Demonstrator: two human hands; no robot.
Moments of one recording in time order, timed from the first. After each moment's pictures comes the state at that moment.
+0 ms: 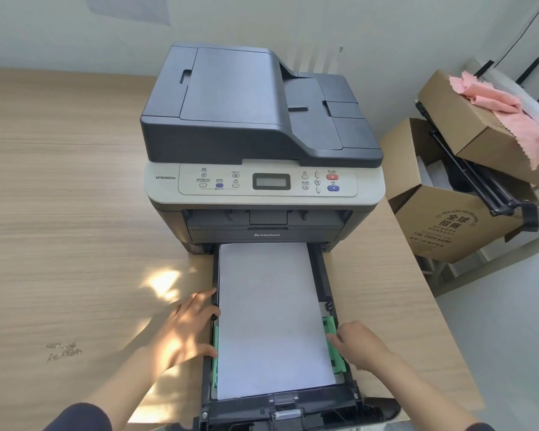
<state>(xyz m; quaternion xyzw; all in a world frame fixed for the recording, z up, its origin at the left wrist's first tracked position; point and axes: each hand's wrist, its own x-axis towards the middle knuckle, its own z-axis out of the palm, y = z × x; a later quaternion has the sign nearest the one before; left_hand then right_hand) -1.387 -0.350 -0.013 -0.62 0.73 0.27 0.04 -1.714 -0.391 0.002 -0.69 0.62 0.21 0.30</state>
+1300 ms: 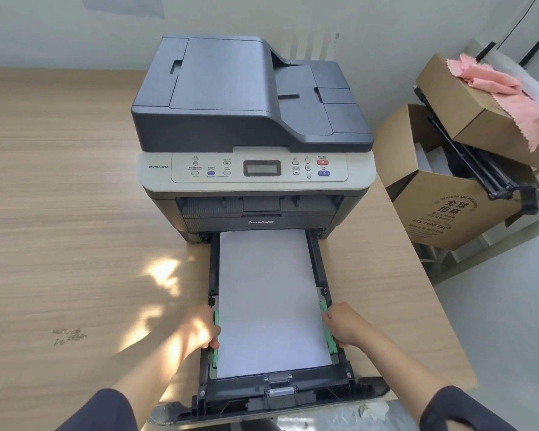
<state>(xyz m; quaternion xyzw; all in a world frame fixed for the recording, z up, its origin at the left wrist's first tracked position) -1.437 -0.354 0.005 -0.76 0.48 0.41 0.16 -1.709 -0.396 -0.013 -0.62 0.66 0.15 0.39</state>
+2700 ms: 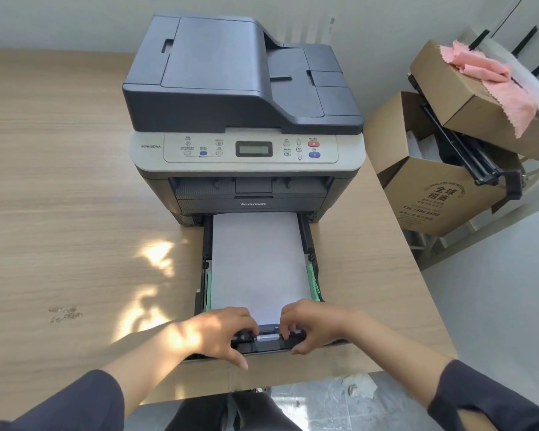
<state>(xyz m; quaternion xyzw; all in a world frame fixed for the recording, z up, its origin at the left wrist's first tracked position) -1.463 -0.323 0.006 -0.44 0.80 0.40 0.12 -1.686 -0.369 0.025 -0.86 0.30 0.18 0.38</state>
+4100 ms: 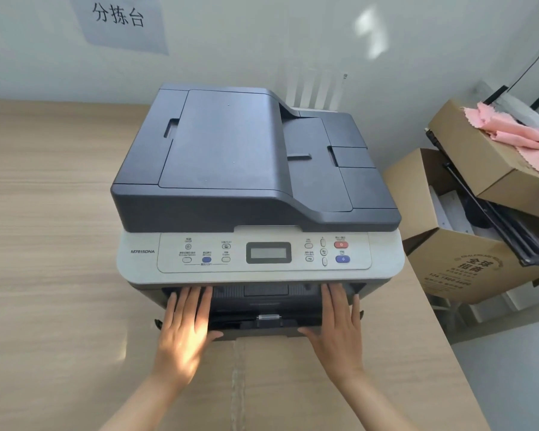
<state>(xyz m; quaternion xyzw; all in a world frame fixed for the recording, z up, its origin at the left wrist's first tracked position) -1.392 -0.449 -0.019 -0.67 0.73 -0.12 -0.11 -1.655 -0.498 0.000 -0.79 0.59 -0.17 -0.04</state>
